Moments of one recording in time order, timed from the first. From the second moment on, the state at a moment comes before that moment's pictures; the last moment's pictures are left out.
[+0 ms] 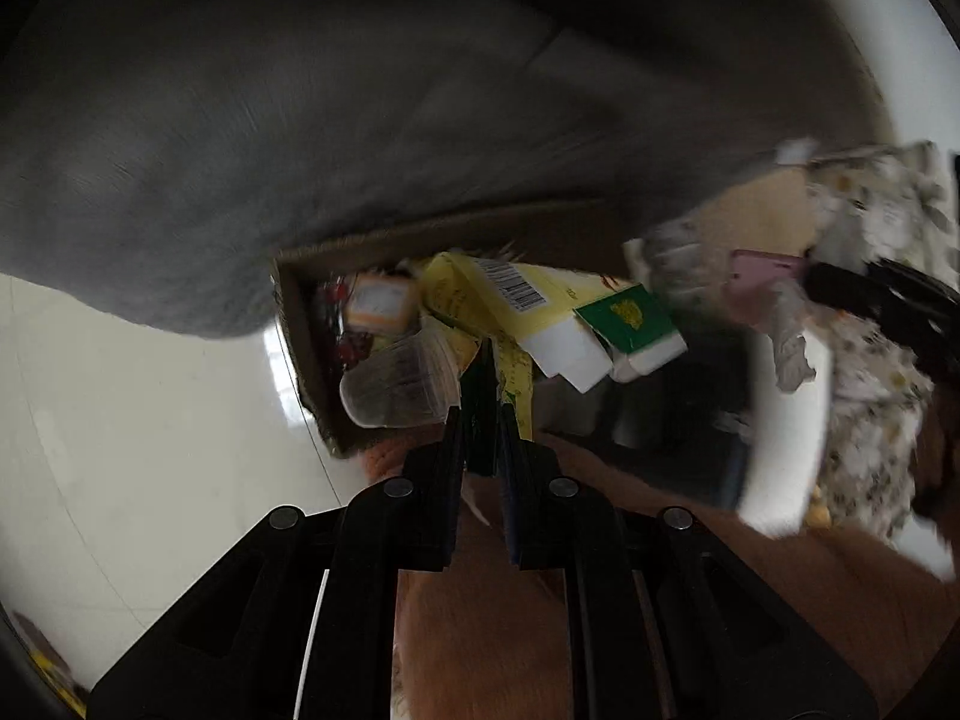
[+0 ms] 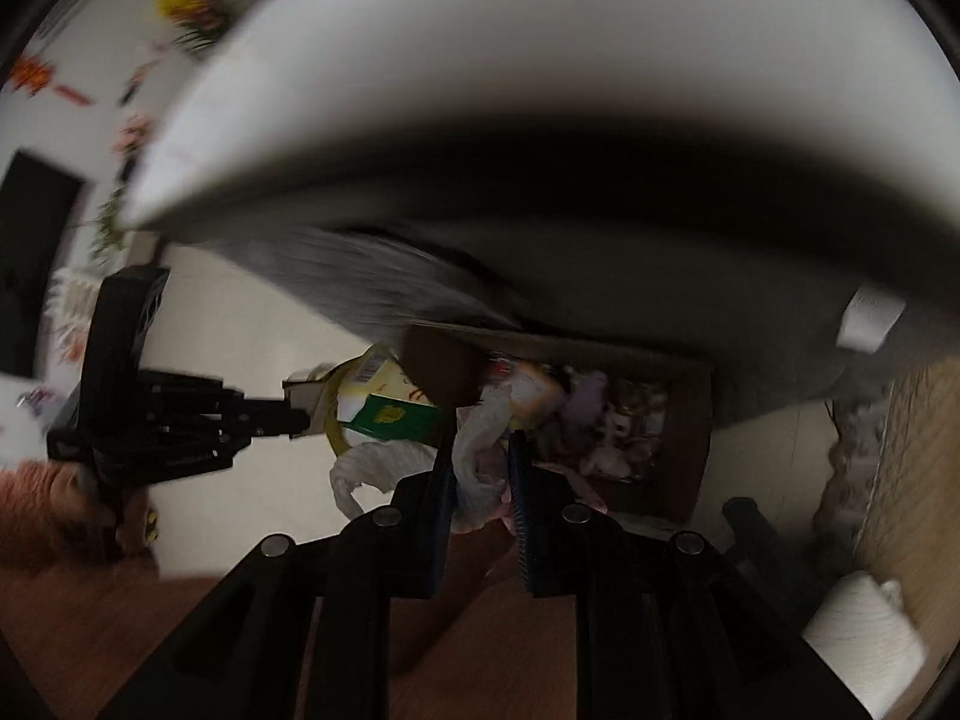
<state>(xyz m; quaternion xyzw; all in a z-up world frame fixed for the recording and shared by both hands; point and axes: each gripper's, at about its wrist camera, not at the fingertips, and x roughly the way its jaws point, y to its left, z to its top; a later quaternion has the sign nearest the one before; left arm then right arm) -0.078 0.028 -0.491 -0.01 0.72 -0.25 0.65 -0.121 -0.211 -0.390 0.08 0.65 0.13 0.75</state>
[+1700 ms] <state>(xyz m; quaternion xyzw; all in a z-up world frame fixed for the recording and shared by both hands) 0.016 0.029 -0.102 0.01 0.40 0.00 0.92 -0.033 -0.199 -0.045 -0.02 0.31 0.02 0.95</state>
